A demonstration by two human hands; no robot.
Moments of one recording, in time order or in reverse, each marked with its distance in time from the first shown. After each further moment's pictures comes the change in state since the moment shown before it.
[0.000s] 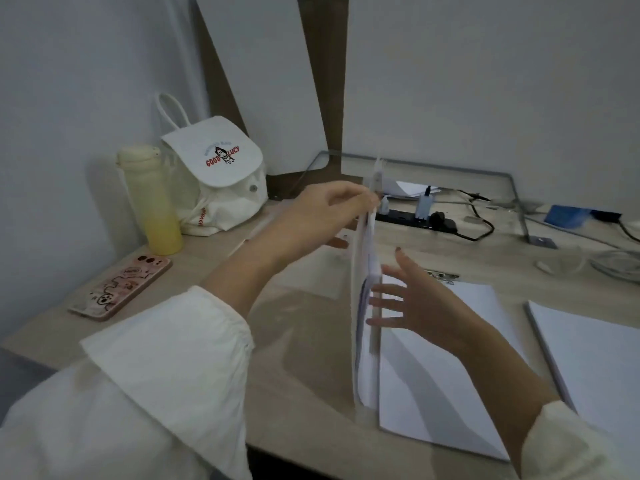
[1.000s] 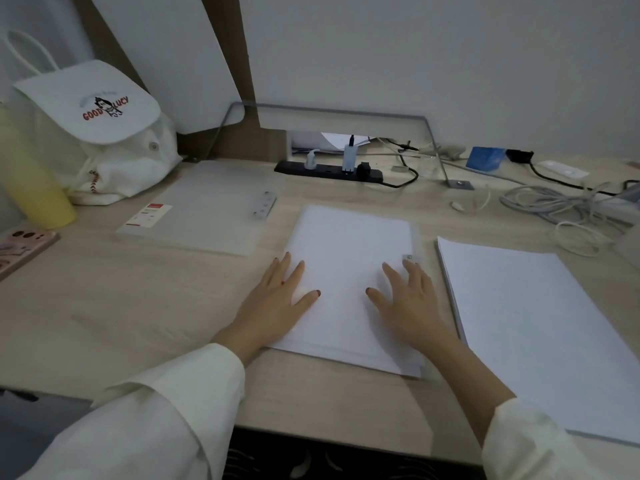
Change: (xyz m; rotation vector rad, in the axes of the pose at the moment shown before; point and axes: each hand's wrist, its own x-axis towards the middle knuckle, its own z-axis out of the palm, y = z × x) left_hand -0.023 -0.127 0.165 0.618 -0.265 -0.206; right_hand -0.052 0.085 -0.106 -1.233 0.584 -0.041
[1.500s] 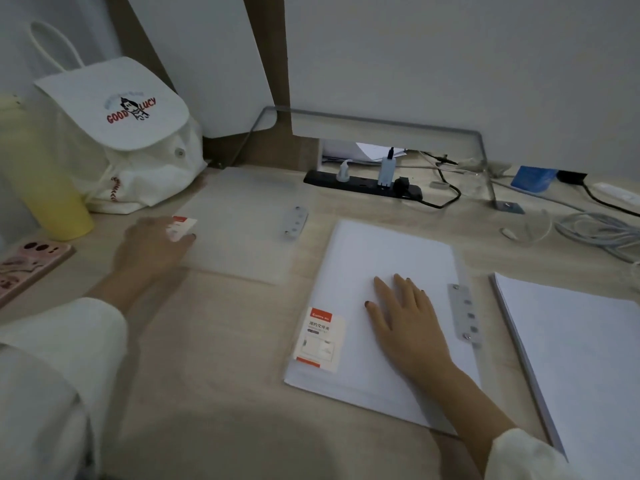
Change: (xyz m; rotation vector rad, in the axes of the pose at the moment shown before) left_hand 0.059 -0.178 -0.134 -0.014 0.483 -0.457; right_hand 0.054 -0.044 0.043 -0.077 0.041 -0.133
